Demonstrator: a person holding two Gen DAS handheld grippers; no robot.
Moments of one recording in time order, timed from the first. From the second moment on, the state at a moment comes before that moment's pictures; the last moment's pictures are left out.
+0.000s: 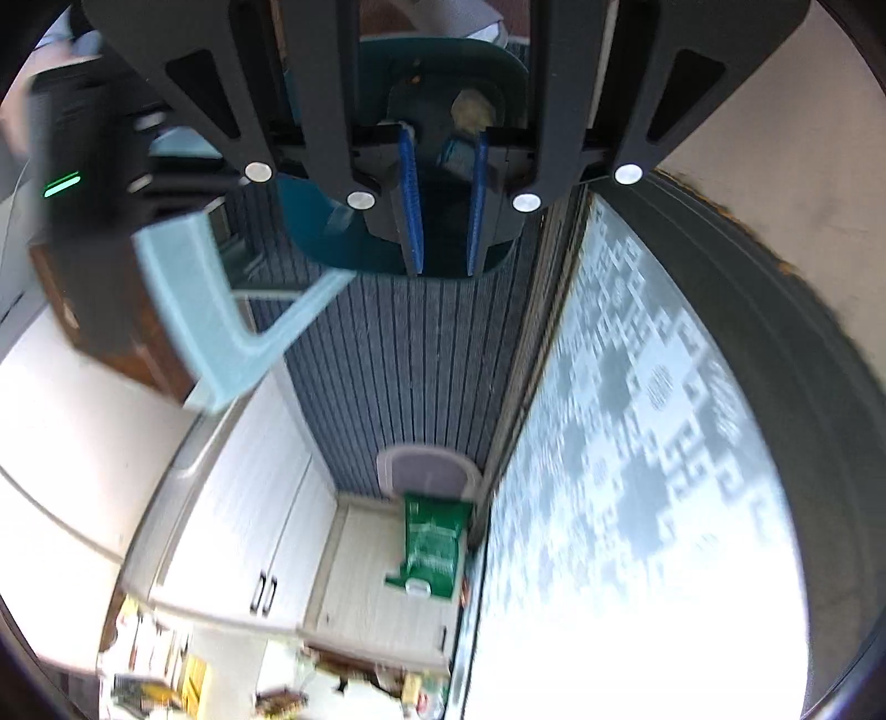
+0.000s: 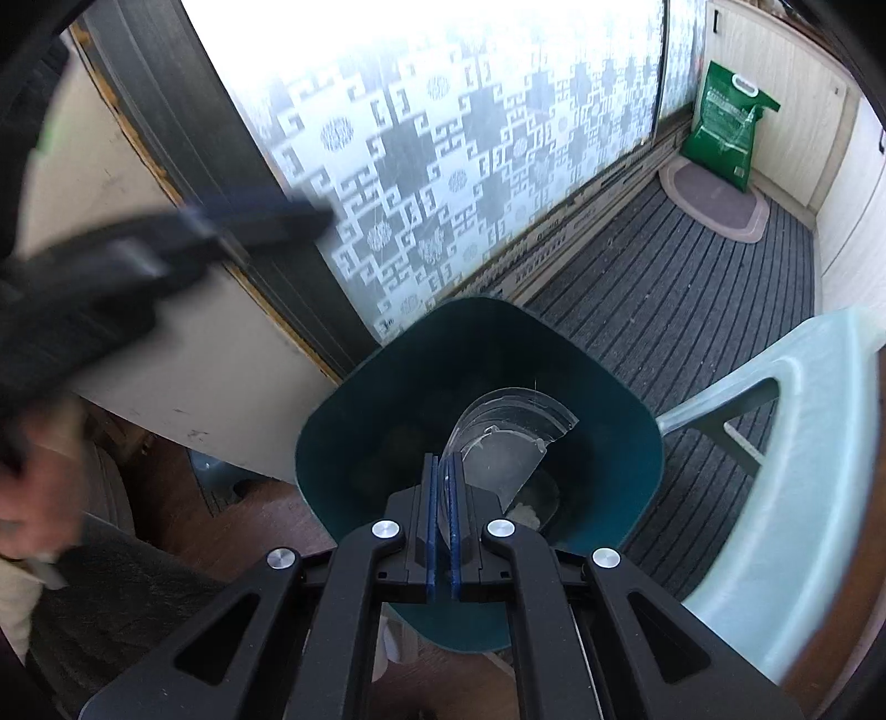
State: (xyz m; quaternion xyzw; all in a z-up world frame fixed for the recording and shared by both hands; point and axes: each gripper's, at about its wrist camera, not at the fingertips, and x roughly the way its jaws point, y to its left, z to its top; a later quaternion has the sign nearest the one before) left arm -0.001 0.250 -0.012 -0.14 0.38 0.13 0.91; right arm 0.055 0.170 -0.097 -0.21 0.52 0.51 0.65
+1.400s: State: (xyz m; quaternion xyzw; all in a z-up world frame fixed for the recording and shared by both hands) left arm -0.029 0.167 0.139 -0.15 0.18 0.04 0.97; right arm 0.070 0.101 0.019 -0.15 0.39 0.54 0.74
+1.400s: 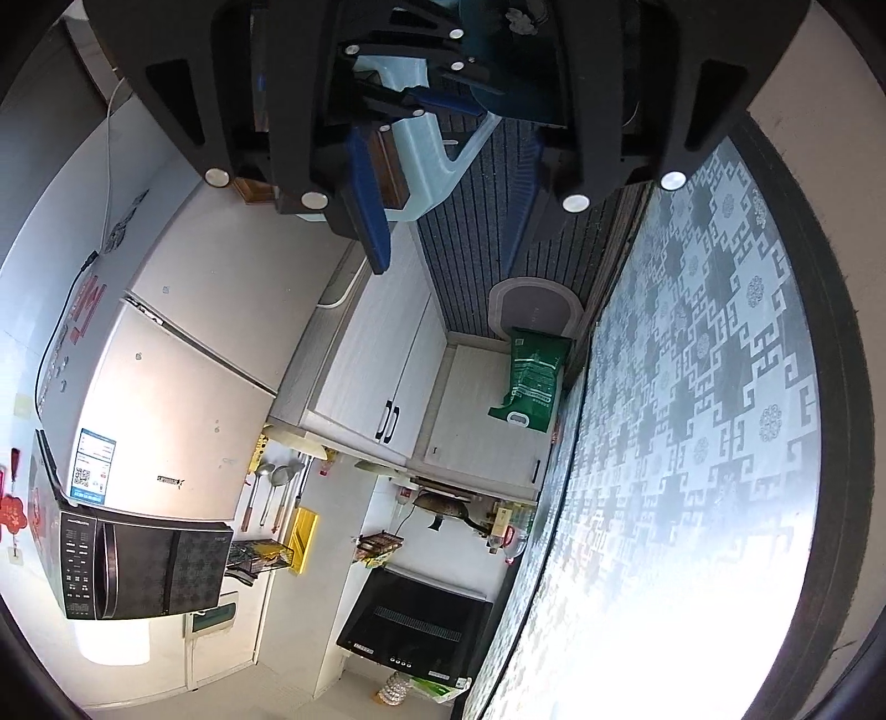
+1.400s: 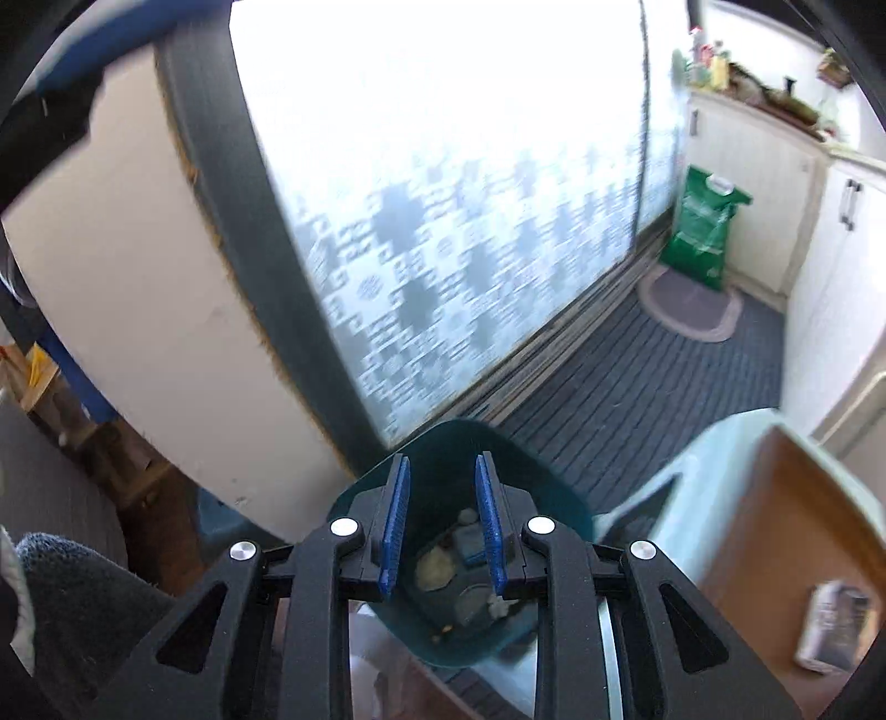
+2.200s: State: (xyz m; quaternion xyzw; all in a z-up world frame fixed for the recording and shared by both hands) left arm 0.067 0.038 0.091 -0.10 0.27 -0.01 0.96; right arm 0.179 -0.113 0.016 -0.12 0.39 0.40 0.82
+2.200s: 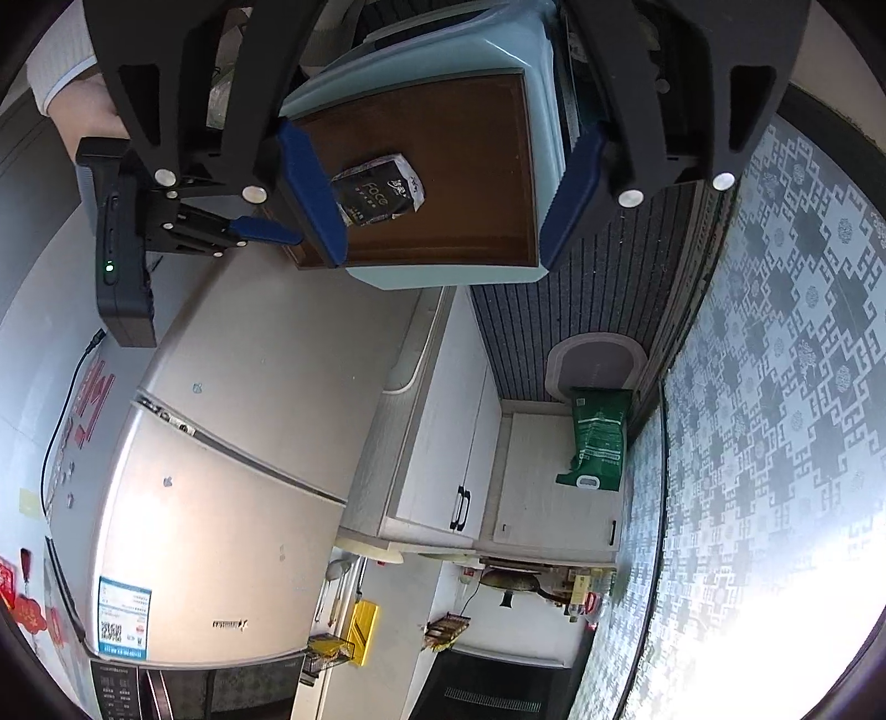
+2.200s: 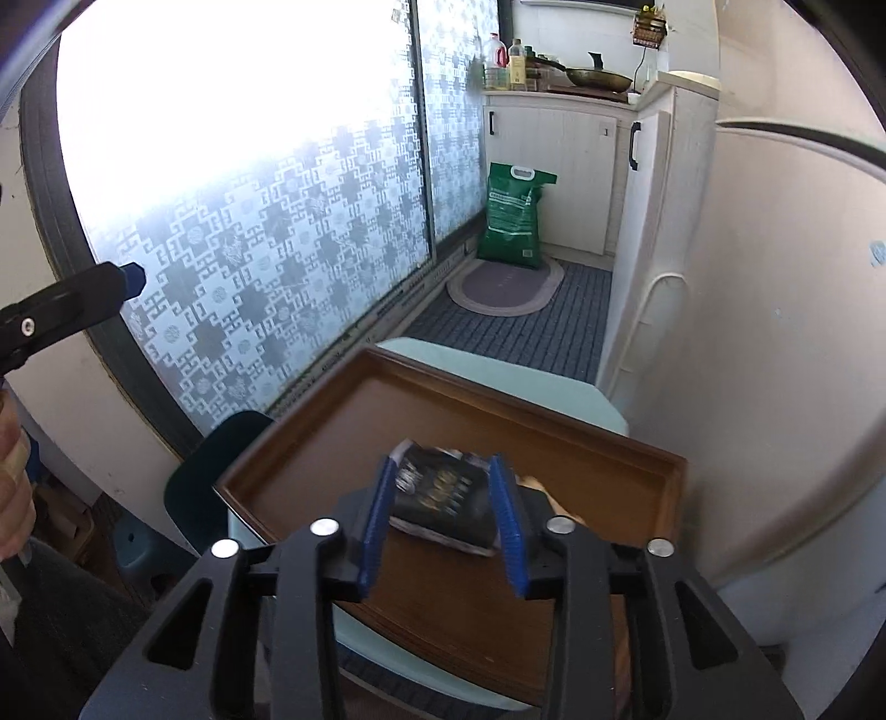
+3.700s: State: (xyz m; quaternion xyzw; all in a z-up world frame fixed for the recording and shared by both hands) left arm 0.123 0.002 0.004 -0.09 0.39 0.00 0.92; right arm 0.216 -0.120 -0.050 -0.16 0.43 0.40 0.79
